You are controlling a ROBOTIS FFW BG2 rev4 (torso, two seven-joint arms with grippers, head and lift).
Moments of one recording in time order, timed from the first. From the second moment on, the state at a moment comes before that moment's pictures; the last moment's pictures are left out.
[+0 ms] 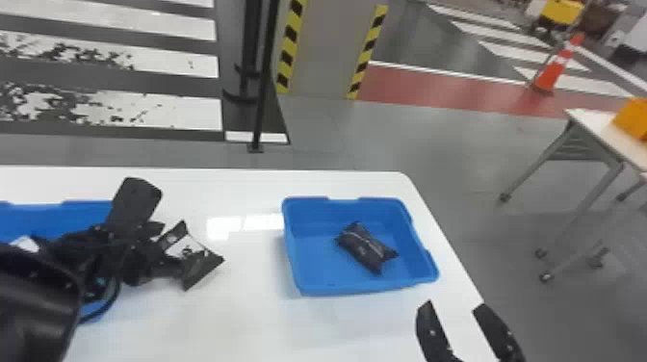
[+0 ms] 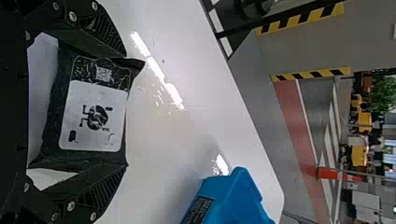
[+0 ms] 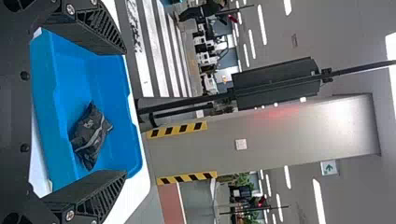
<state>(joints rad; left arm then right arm) -0.22 0.13 -0.32 -1.46 -0.14 0.62 -0.51 0.94 0.00 -0.25 -2.14 -0.40 -0.30 0.24</state>
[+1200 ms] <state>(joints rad) -0.37 0.12 -0.40 -1.17 -0.18 0.44 -0.51 0.91 0.00 -0.22 -2.10 -0.43 -0.30 0.24</state>
